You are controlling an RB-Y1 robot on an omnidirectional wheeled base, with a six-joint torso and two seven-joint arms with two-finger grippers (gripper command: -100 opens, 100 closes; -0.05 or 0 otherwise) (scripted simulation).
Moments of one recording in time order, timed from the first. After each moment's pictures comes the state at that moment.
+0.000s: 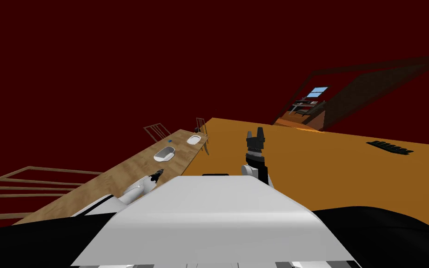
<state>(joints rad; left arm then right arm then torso) 0.01 0.79 -0.40 -0.57 -0.07 0.16 0.29 0.50 0.04 0.05 -2.29 -0.06 -0.46 0.09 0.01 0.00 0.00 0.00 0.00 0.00</state>
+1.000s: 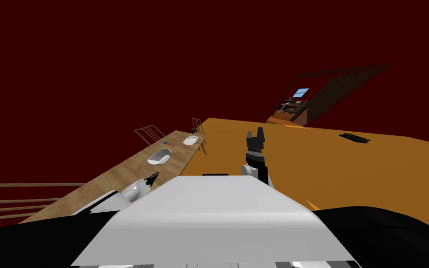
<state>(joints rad) -0.03 0.79 -0.44 -0.40 -0.11 0.06 0.42 0.50 0.04 0.05 -2.29 -0.06 -0.46 0.09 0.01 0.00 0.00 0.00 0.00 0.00</state>
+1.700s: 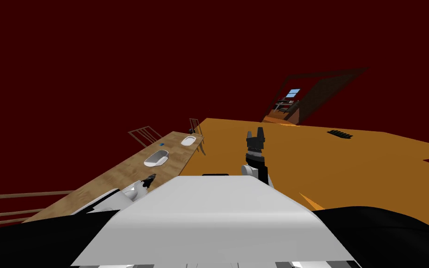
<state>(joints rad) -0.05 0.80 -0.47 -0.31 -0.12 0.03 0.49 0.50 0.04 0.05 -2.29 -0.06 -0.46 0.09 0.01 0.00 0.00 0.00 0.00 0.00</state>
